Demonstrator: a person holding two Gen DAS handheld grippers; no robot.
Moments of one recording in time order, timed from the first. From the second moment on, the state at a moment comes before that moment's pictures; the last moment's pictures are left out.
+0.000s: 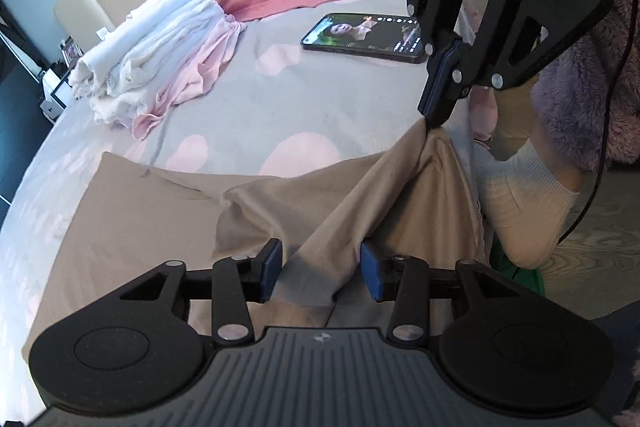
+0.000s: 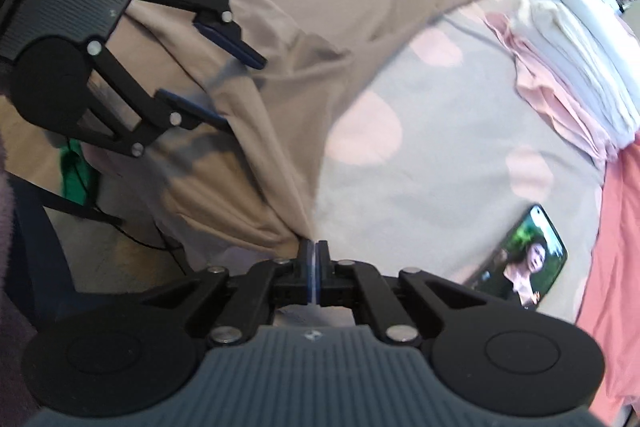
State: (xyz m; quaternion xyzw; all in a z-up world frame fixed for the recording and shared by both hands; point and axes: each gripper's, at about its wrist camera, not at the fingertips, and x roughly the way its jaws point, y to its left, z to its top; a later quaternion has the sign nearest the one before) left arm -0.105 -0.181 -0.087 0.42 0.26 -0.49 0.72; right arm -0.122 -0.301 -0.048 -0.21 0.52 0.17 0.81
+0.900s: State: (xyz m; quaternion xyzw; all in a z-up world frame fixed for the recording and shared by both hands) left arm -0.122 -0.094 -0.062 0.37 0.33 -0.42 0.76; right arm -0.132 -0.271 -0.038 -0.28 0.48 0.25 0.79
